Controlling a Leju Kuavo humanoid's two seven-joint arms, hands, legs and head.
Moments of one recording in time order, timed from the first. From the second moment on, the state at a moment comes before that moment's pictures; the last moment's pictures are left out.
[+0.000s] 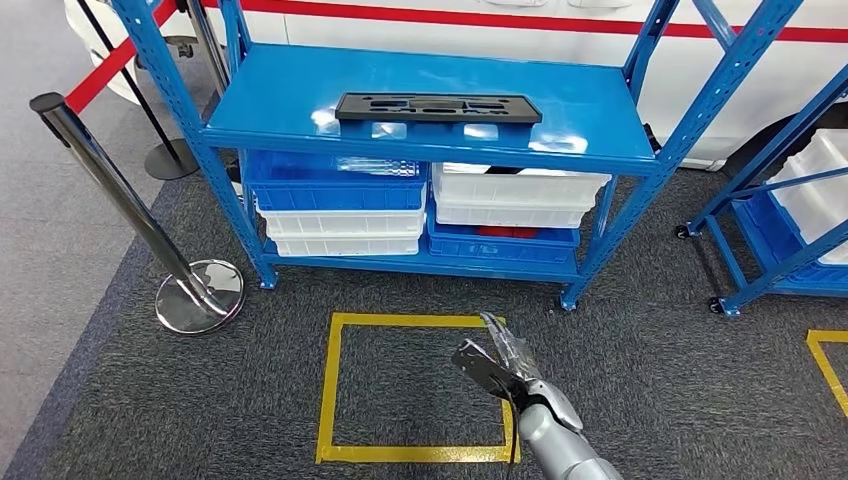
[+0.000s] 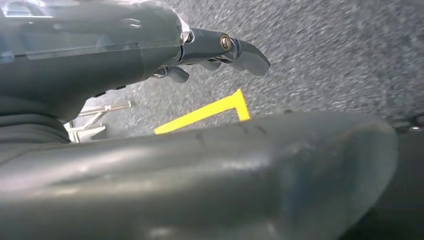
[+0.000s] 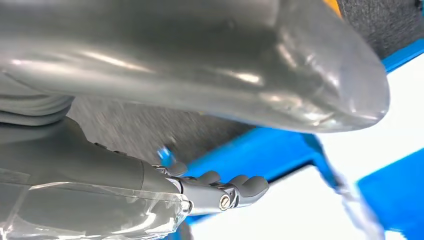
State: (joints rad) left arm 0.05 -0.12 0.55 -0.11 -0.98 0.12 0.03; right arm -0.40 0.09 -0.03 -0.57 1.01 -0.27 -0.26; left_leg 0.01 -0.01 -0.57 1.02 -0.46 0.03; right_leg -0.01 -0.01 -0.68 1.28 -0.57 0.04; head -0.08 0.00
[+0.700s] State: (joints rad) left arm -0.10 -0.17 0.78 -0.15 -1.37 0.16 0.06; right arm -0.66 0.12 0.35 -0.67 1.39 -0.41 -0.35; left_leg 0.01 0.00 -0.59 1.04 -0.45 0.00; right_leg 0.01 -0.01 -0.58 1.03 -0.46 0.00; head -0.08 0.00
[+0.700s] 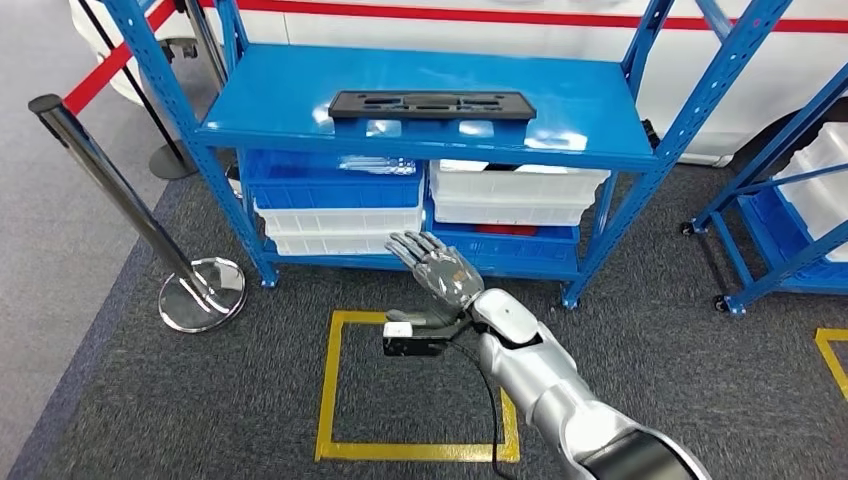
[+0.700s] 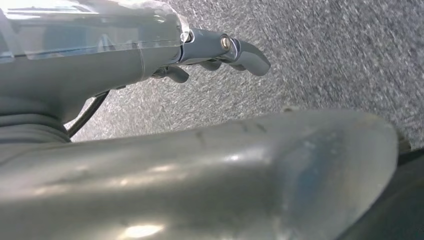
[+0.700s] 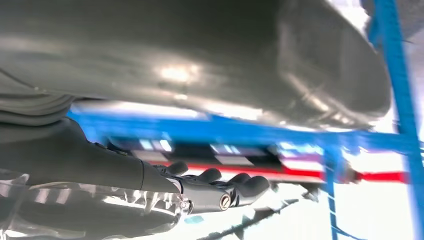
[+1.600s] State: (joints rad) left arm -0.13 -0.19 0.87 -0.17 -1.46 0.16 0.06; right arm -0.78 0.02 0.58 -1.02 1.26 -0.40 -0.31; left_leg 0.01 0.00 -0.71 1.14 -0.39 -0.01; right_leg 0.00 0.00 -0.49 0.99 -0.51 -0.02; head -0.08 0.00
